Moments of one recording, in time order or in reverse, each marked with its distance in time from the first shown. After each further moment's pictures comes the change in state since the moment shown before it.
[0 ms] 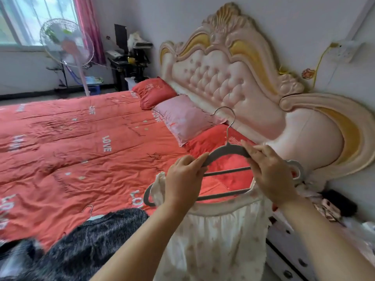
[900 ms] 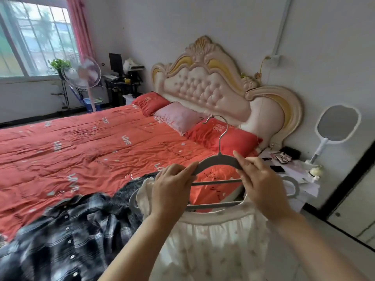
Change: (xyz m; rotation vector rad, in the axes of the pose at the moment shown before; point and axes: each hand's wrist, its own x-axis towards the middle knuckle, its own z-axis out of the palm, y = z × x) left_hand -0.283 0.157 -0.382 0.063 -0.001 0.162; right_hand -0.249 -0.394 -0.237 -0.159 0.144 0.078
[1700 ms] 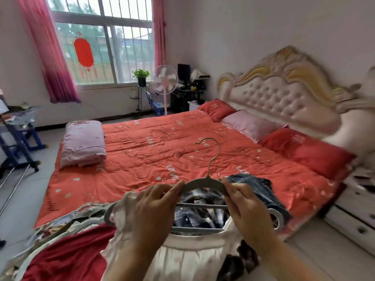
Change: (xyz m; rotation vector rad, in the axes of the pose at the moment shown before) left_hand -0.139 -0.282 -0.412 0.364 0.082 -0.005; right_hand 0.003 -0.488 0.126 0.365 -0.041 -0.095
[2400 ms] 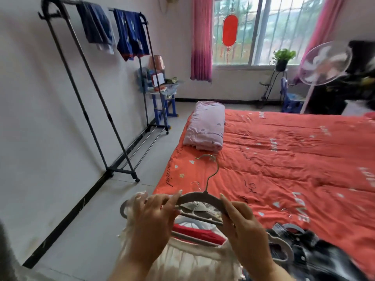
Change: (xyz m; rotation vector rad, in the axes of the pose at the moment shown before) left_hand -0.073 -0.323 -0.043 0.567 -0.210 -0.515; right_hand 0.120 -0.163 0.360 0.653 -0.187 -0.193
